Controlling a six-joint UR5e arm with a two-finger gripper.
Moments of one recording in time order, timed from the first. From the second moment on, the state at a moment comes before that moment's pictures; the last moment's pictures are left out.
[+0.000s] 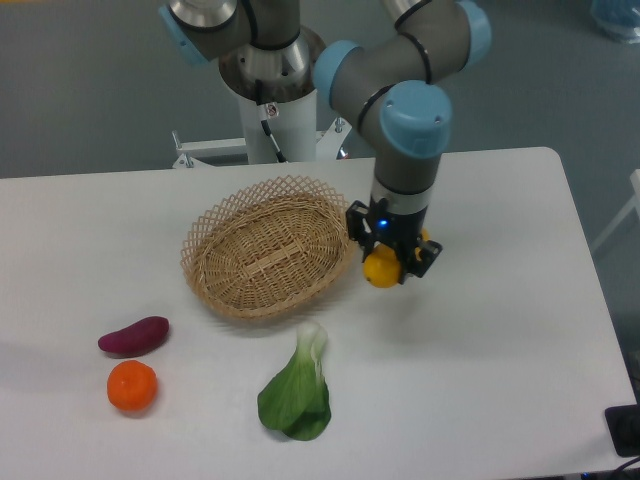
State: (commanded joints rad) arm 2.63 -1.82 -1.76 -1.02 1.47 1.24
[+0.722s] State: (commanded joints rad) arm 2.71 -1.88 -1.72 -1.00 1.47 1.33
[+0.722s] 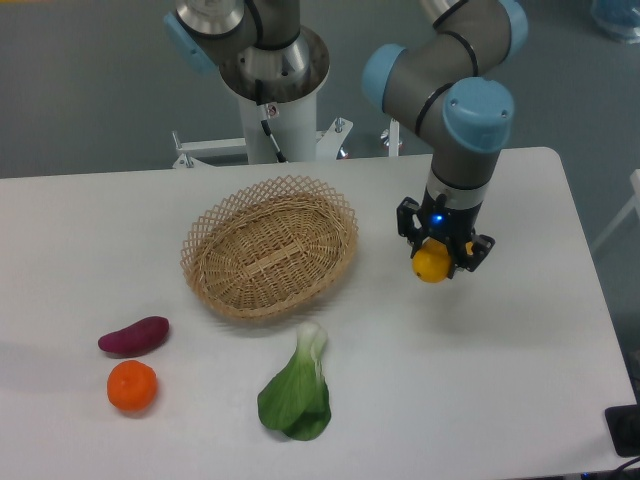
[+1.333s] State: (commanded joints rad) arm 2.70 -1.97 -1.61 -1.00 1.56 1.35
